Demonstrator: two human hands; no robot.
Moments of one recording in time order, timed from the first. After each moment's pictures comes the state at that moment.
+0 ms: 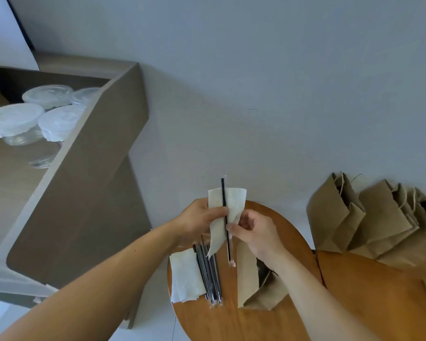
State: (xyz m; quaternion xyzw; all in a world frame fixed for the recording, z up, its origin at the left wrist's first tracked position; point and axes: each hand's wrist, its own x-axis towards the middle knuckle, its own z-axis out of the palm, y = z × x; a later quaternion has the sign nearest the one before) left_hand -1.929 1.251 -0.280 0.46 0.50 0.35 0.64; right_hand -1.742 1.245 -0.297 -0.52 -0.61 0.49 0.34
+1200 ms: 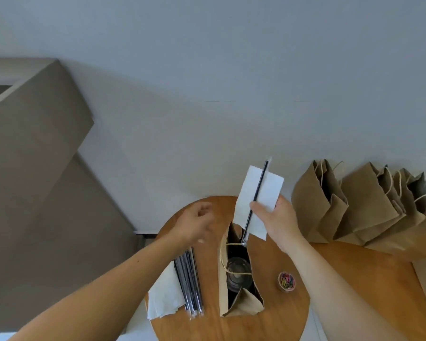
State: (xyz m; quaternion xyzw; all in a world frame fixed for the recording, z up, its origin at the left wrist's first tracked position) left_hand -1.851 1.323 -0.325 0.49 0.64 0.26 0.53; right_hand -1.634 1.337 -0.315 -0.60 -0.52 0.46 0.40
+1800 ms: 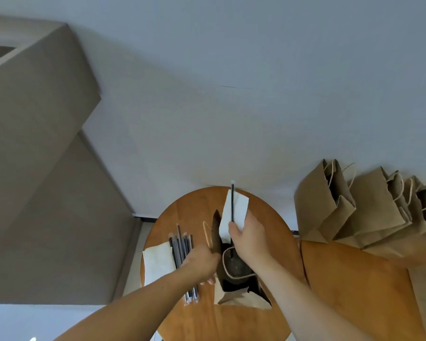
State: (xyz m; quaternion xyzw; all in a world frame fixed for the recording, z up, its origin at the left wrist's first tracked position) left_hand -1.827 1.266 -0.418 0.46 0.70 0.05 0.54; right_hand -1.686 1.310 -0.382 -0.64 -0.63 0.36 0.24
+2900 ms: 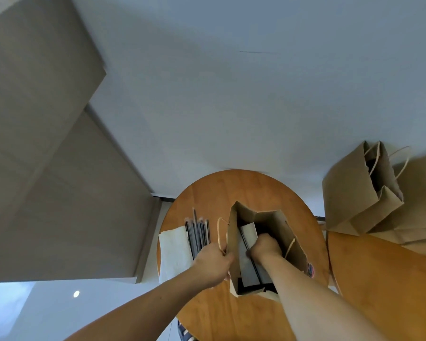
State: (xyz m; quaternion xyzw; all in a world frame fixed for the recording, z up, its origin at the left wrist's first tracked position) left_hand -1.830 1.250 -0.421 0.47 0.70 0.09 0.53; right_hand -1.678 1.322 -0.484 -0.75 -0.52 0.39 -0.12
